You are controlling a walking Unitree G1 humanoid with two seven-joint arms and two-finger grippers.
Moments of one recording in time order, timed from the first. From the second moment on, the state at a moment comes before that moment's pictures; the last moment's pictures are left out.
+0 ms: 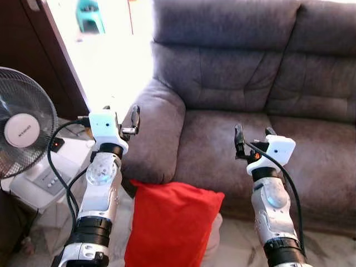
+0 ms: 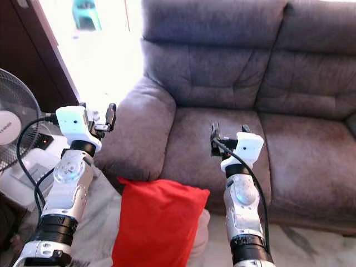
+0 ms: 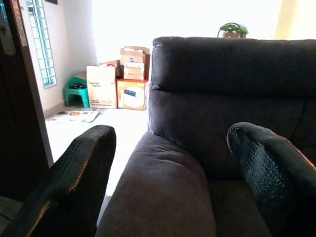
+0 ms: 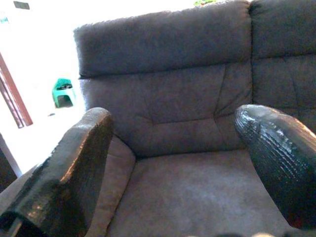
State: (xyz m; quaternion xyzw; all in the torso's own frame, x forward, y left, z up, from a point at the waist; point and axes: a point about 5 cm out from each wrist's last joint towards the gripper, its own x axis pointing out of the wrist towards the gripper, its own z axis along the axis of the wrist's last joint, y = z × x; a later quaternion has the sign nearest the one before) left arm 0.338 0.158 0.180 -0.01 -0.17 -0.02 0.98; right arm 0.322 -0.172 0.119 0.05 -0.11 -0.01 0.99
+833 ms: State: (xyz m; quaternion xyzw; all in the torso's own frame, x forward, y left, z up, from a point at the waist) left arm 0.345 0.151 0.178 -0.02 -0.16 -0.03 0.99; right arm 0.329 -0.164 0.130 0.05 -0.12 0.00 0.99
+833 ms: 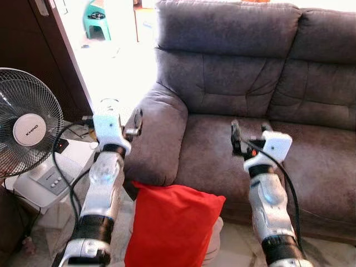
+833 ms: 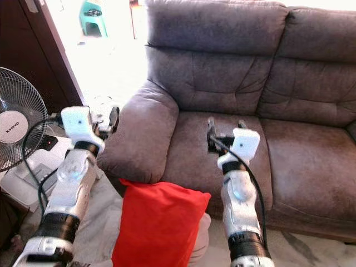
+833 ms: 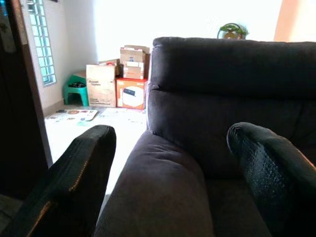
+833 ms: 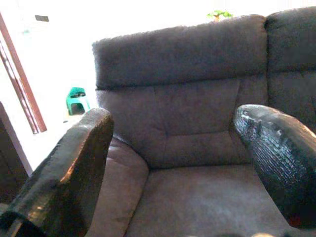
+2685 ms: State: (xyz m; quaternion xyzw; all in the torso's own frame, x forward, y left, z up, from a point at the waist) left arm 0.360 0.130 0.167 -0.02 -0.13 -0.07 0.99; right arm 0.336 -0.180 0.141 0.03 -0.13 -0.01 0.99
